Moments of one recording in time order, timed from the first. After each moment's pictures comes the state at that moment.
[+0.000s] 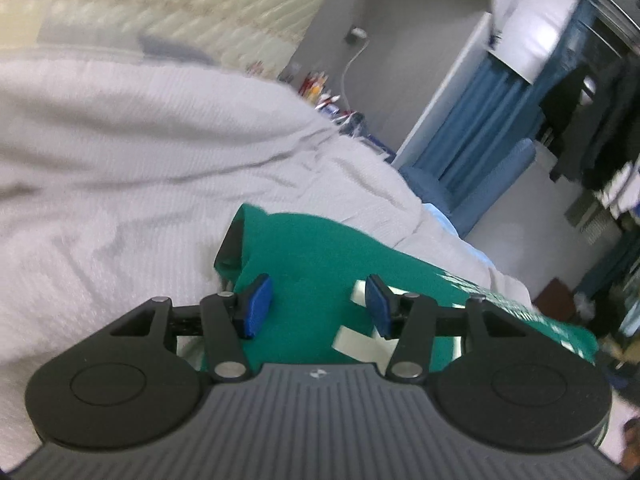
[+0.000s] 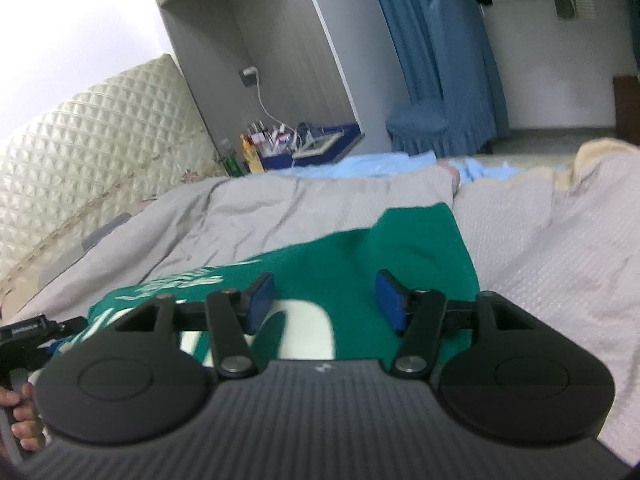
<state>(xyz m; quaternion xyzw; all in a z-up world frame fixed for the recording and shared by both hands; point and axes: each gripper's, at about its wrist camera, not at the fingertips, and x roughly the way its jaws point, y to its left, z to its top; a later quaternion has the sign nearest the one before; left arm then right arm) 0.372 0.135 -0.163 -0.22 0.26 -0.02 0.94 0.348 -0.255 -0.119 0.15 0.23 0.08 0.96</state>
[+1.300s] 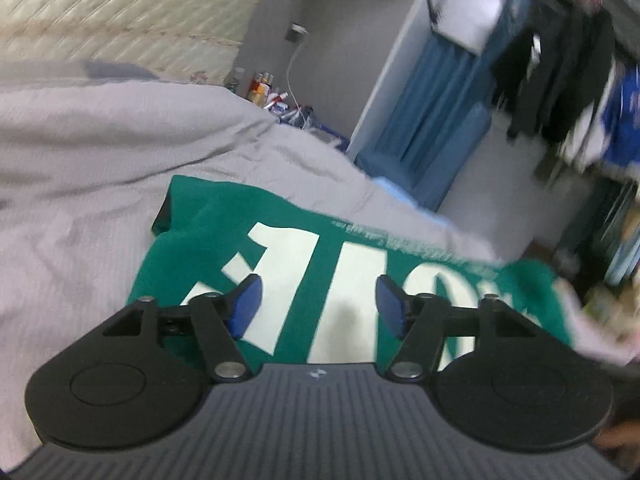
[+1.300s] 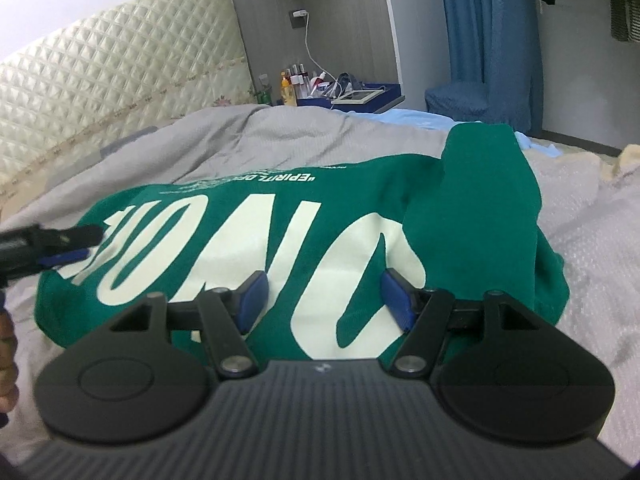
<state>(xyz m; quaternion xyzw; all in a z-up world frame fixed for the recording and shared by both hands) 0.331 0.089 -0.158 -0.21 0.25 -0.08 0.94 0.334 -0.202 -0.152 0.06 0.28 0.13 0.95</state>
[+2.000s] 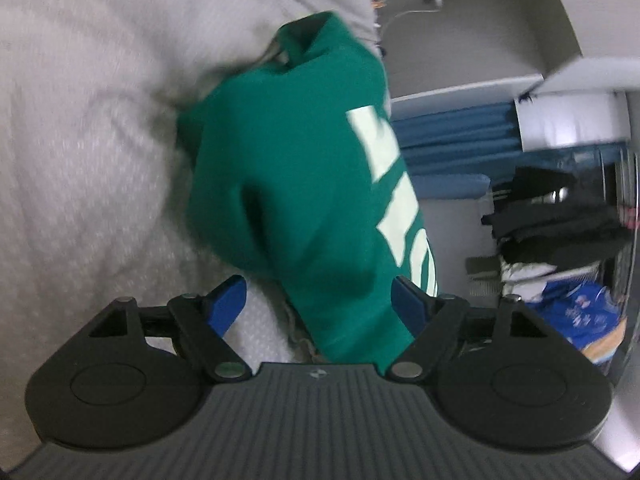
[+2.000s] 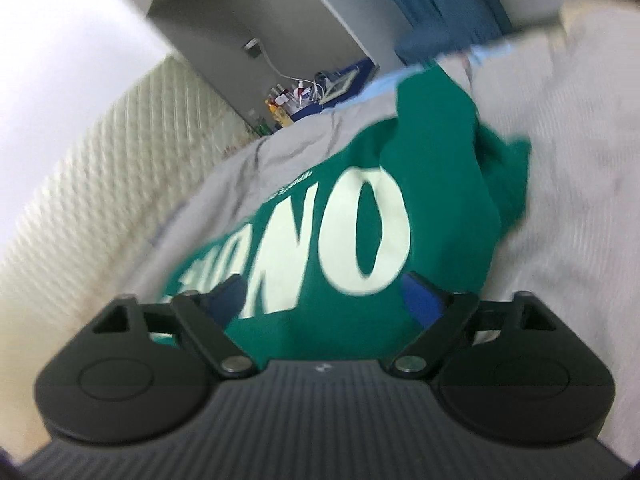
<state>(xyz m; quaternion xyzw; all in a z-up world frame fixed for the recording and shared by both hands) 0.296 0.142 -0.240 -0.57 0.35 -0.10 0.74 0.280 -0.255 -0.148 0.33 0.31 0.14 0.88</state>
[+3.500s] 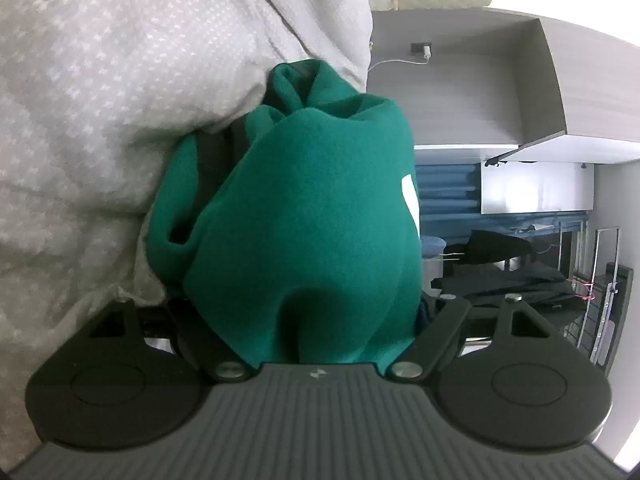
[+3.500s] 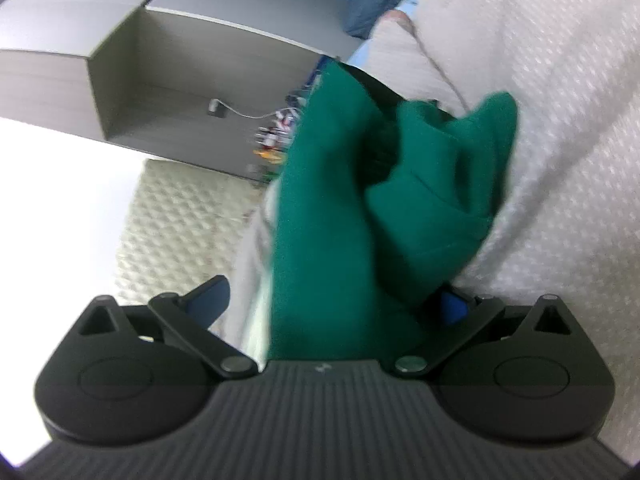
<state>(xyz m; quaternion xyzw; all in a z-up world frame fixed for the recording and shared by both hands) 0.384 0.170 -0.274 -0.64 0.26 -0.11 0.71 0.350 -0.295 -0.192 0.54 0.29 0.14 0.77</state>
